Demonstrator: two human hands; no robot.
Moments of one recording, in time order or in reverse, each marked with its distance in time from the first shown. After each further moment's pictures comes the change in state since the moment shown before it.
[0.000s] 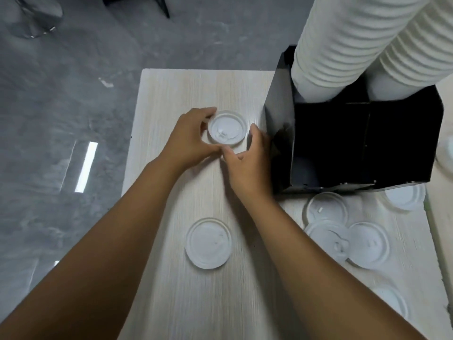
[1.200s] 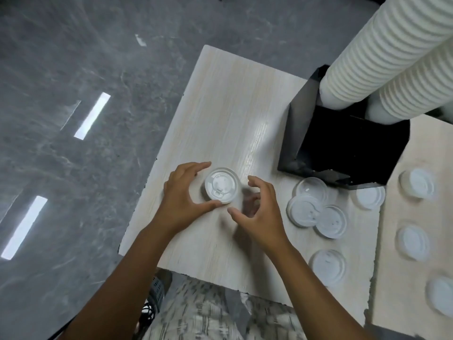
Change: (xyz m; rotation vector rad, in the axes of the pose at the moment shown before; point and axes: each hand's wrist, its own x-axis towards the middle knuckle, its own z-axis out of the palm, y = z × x) left_hand -0.254 0.015 0.015 -0.223 0.187 -0.256; right_hand -0.160 0.015 -0.102 -0.173 -0.494 -0.124
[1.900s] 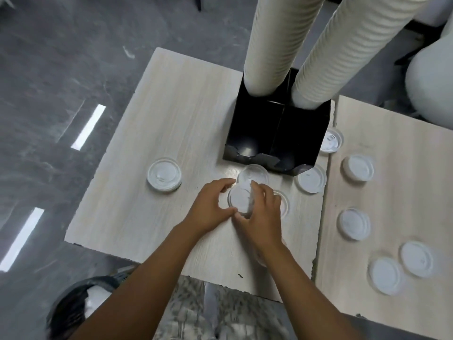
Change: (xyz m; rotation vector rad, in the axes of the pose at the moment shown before) left_hand -0.008 0.101 0.168 -0.034 -0.199 -0.026; right_hand -0.035 0.092 -0.108 -0.433 0.129 0.017
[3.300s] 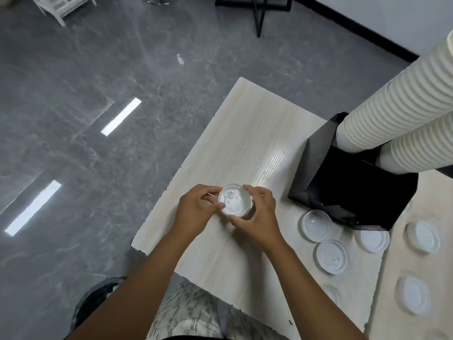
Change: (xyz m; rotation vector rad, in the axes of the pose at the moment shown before) left_hand -0.031 -0.071 -0.161 -0.305 0.430 -0.210; right_hand 0.063 -0.139 0.071 0.278 -0.262 -0.187
